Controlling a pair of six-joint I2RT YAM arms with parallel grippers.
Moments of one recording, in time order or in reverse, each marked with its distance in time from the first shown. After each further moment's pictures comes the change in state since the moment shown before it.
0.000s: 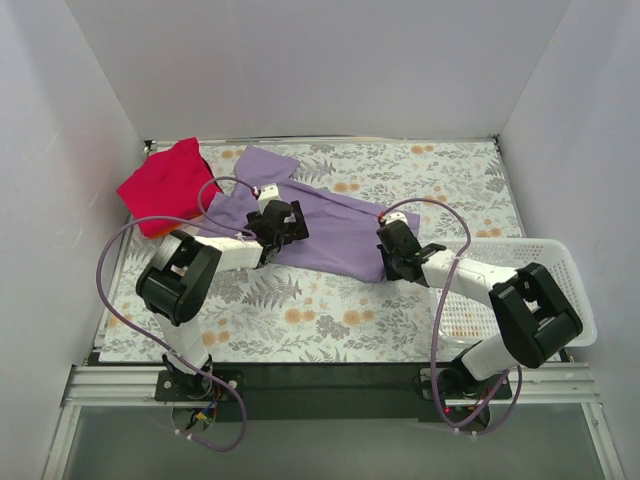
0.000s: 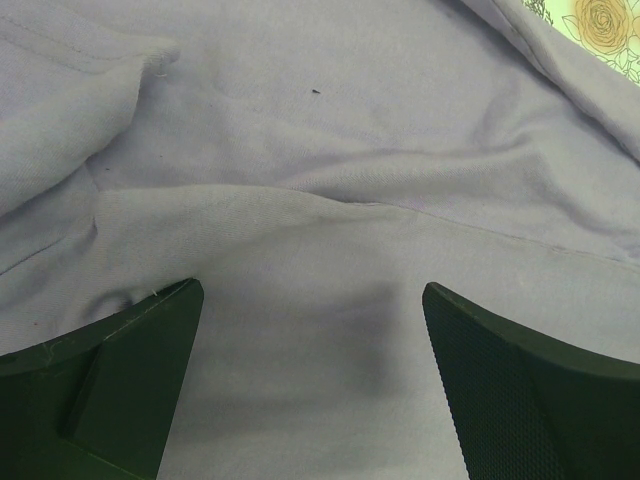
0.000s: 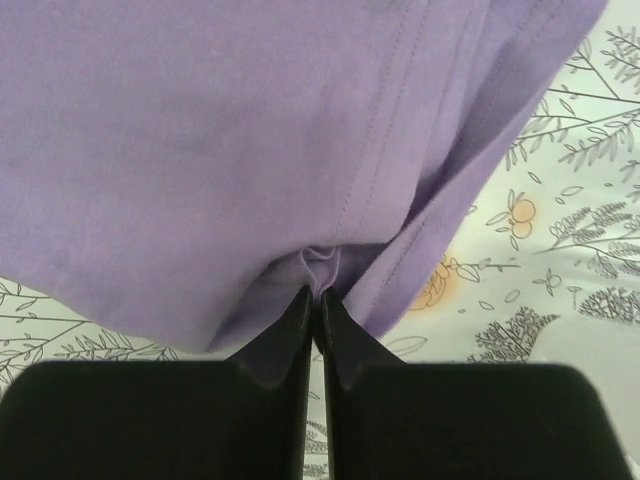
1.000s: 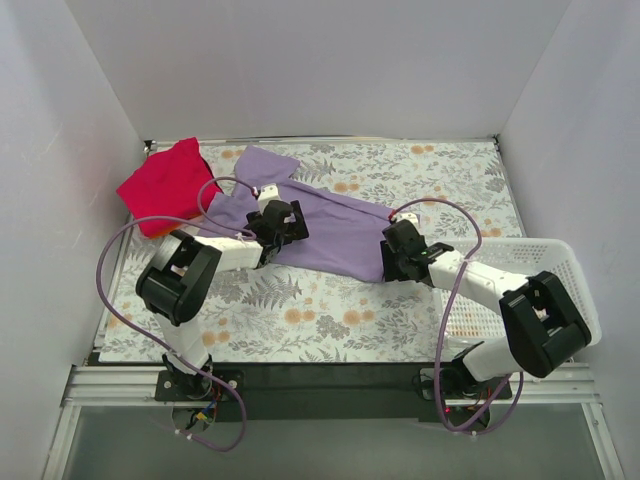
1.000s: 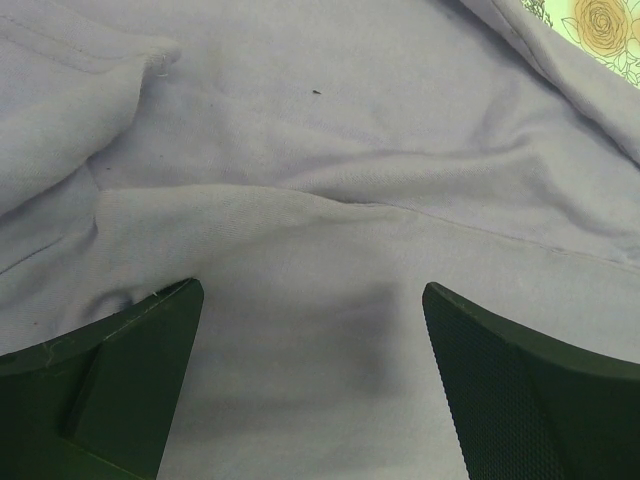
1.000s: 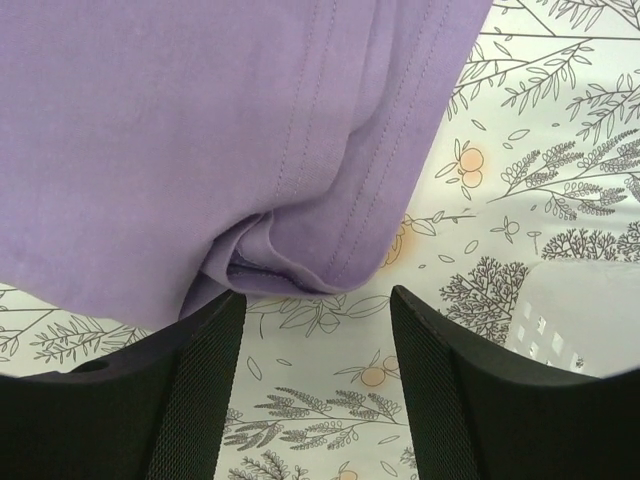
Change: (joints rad) left arm 0.000 -0.001 -0.001 0.002 -0.002 -0.004; right arm -0.026 -0.073 0.000 -0.122 0.050 0.079
